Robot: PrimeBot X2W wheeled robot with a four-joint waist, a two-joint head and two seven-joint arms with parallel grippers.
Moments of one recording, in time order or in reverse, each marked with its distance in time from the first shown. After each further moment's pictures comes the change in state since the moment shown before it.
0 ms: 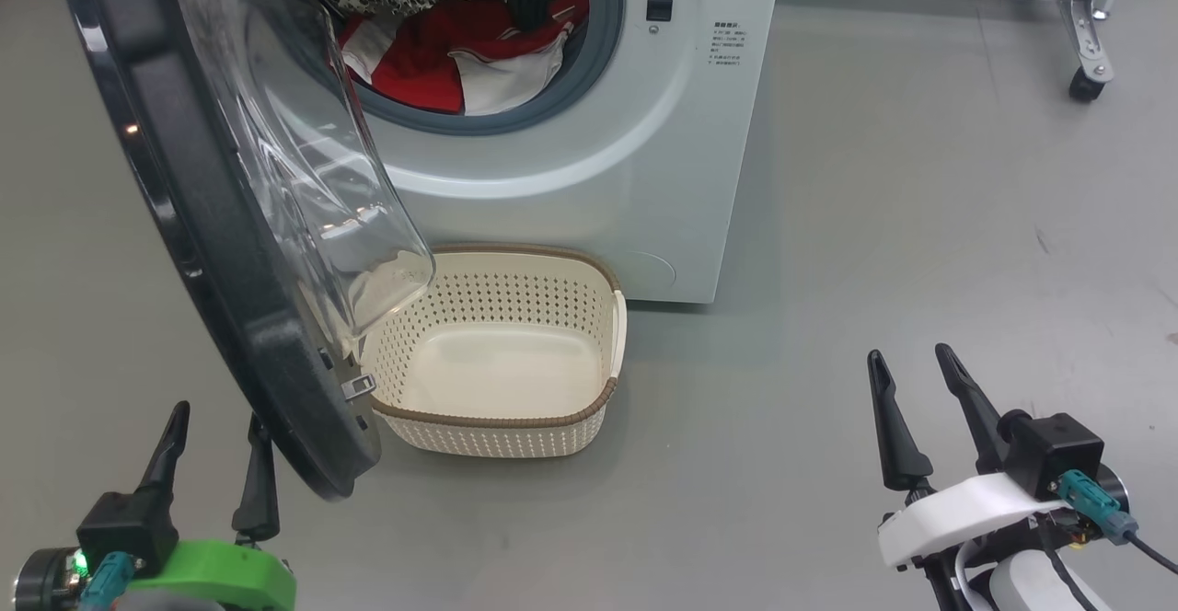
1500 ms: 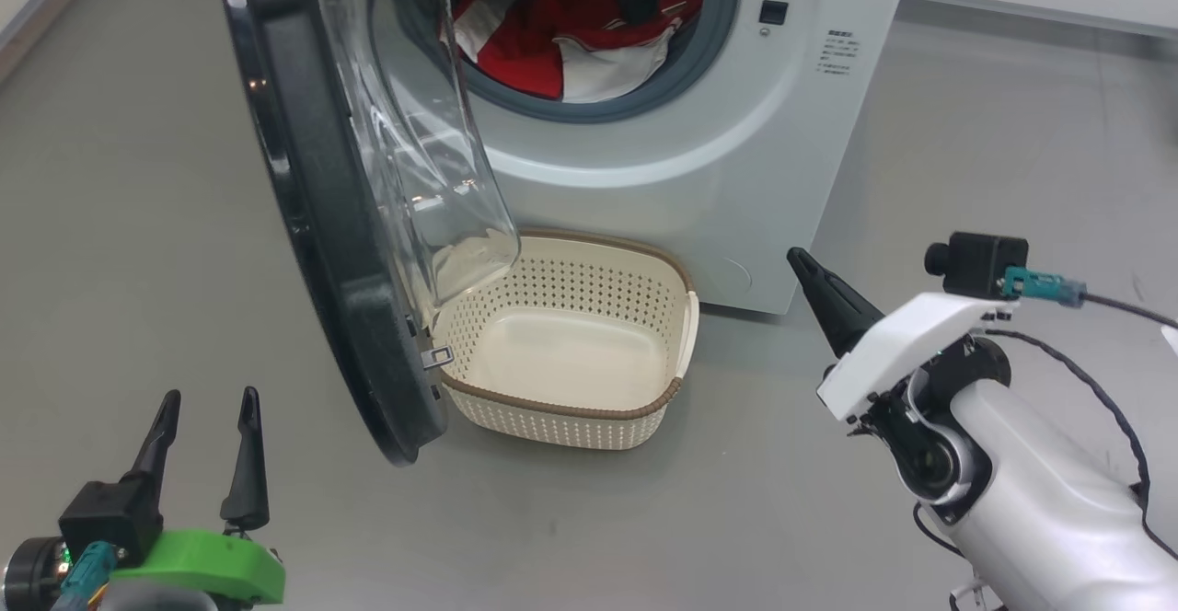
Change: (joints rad) left arm -0.030 0.002 0.016 0.022 -0.009 0.000 0.000; right arm -0.445 -0.038 0.304 0.224 0.638 0.202 0.236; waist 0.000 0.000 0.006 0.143
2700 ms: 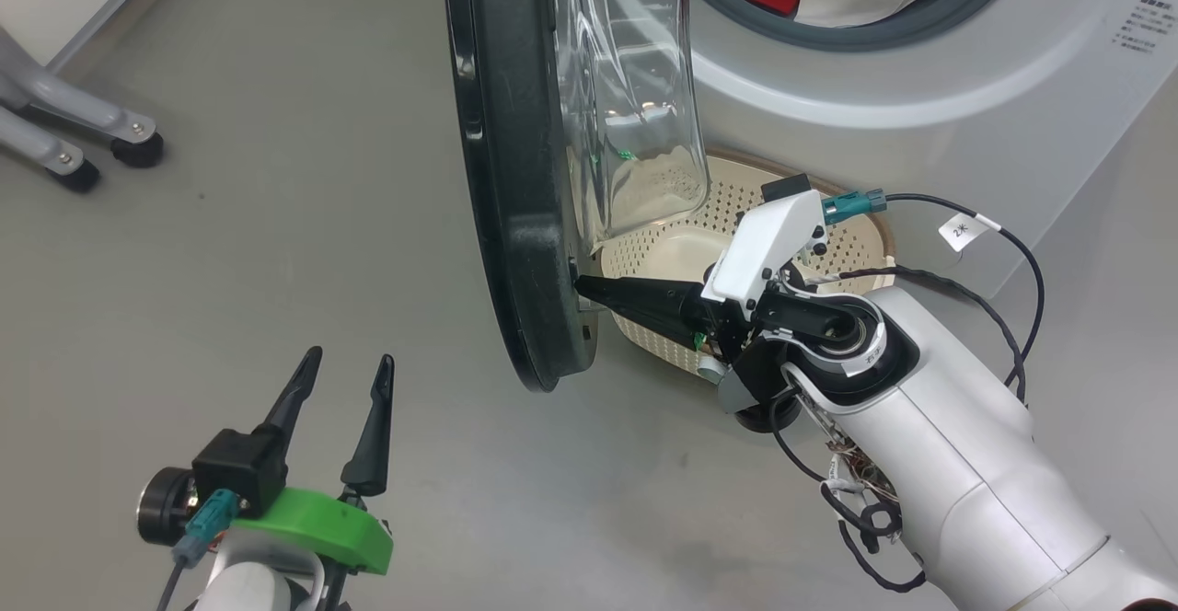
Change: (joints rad) left arm -0.090 -0.030 -0.214 0.040 -0.043 0.000 0.000; right arm -0.154 0.242 -0.086 0.040 0.635 -0.211 0.621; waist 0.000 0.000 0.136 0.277
